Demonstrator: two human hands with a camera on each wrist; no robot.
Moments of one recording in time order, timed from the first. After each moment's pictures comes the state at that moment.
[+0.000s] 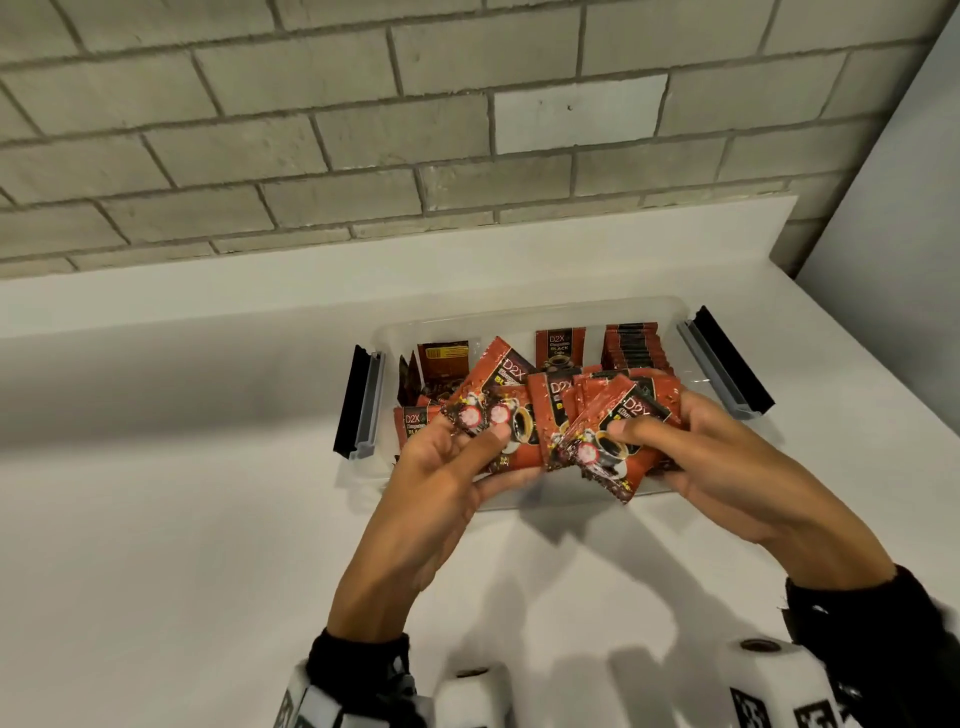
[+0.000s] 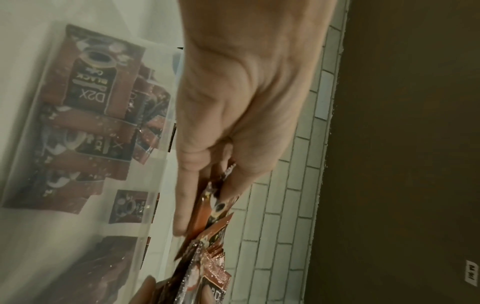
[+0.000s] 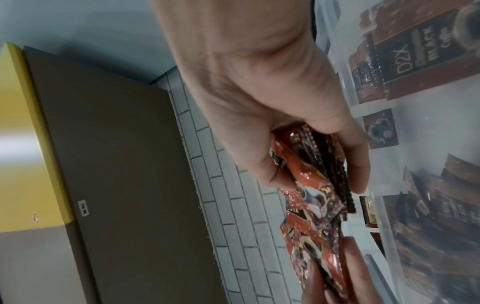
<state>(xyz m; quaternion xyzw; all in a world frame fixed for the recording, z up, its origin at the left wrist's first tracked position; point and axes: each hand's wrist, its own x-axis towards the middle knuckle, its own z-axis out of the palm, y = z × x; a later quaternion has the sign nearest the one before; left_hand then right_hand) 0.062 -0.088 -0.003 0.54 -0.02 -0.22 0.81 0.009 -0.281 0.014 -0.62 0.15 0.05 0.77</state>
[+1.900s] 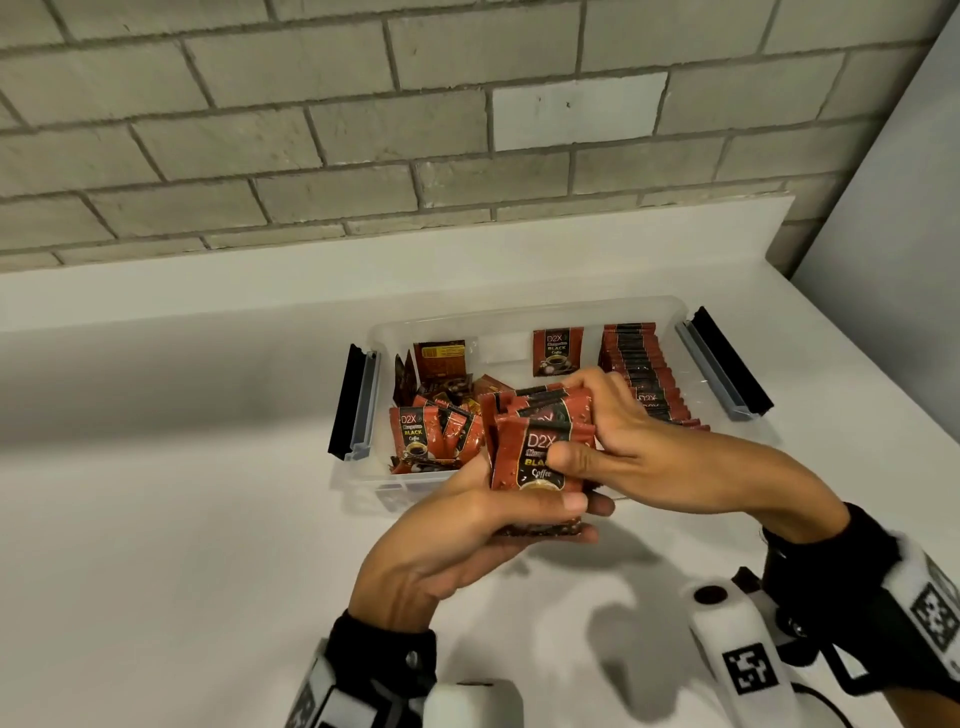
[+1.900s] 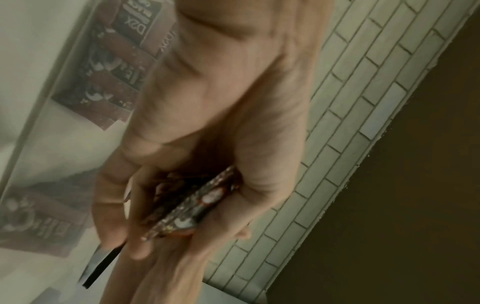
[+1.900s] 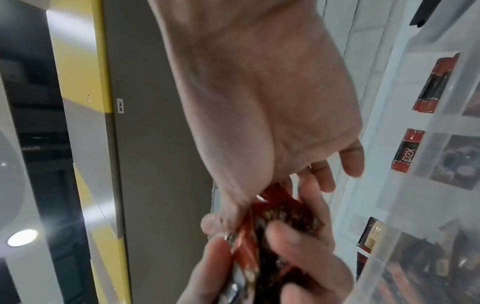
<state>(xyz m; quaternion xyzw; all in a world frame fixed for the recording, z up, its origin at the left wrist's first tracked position) 0.054 -0.095 0.000 0.50 -0.15 -0.42 0.74 0.026 -0.267 0.037 -0.91 -0.09 0.18 0.36</state>
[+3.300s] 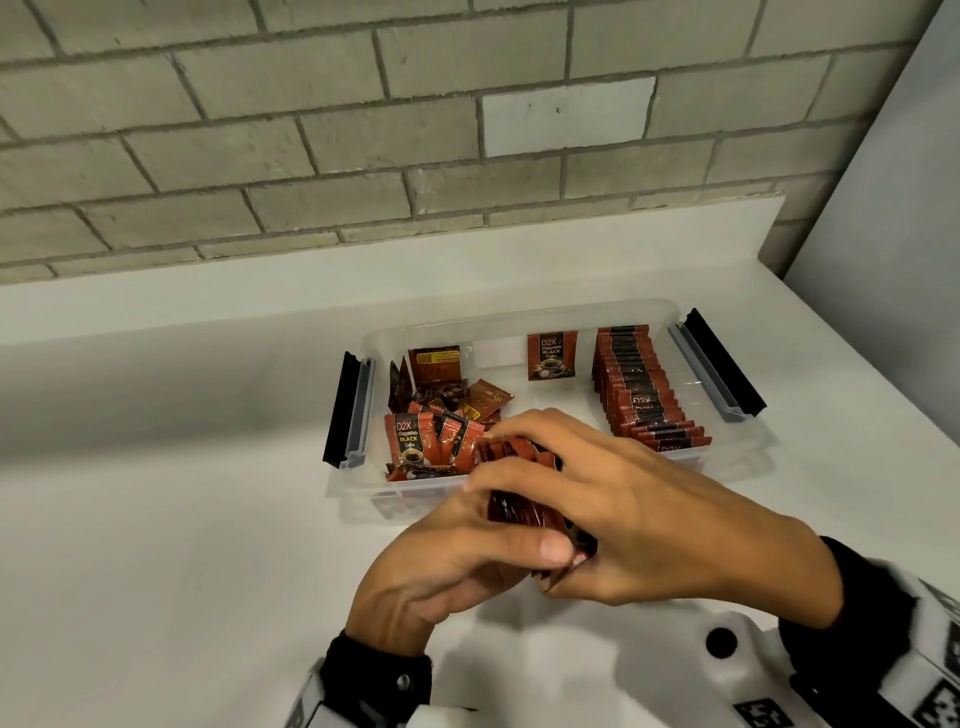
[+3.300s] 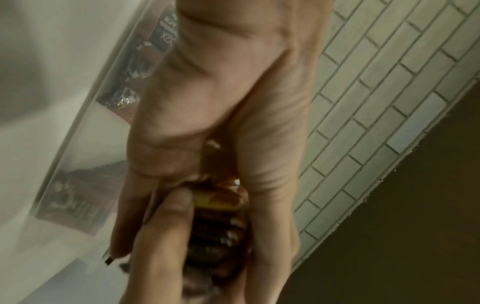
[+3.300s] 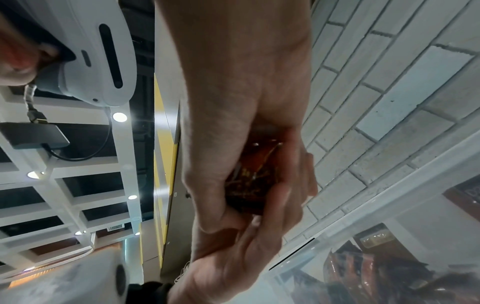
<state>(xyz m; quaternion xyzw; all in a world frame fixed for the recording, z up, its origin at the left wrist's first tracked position) 0.048 -0.089 -0.002 0.43 -0.20 -0.46 0.75 0.000 -0.244 0.040 -0.93 -0.32 -0.03 0.19</state>
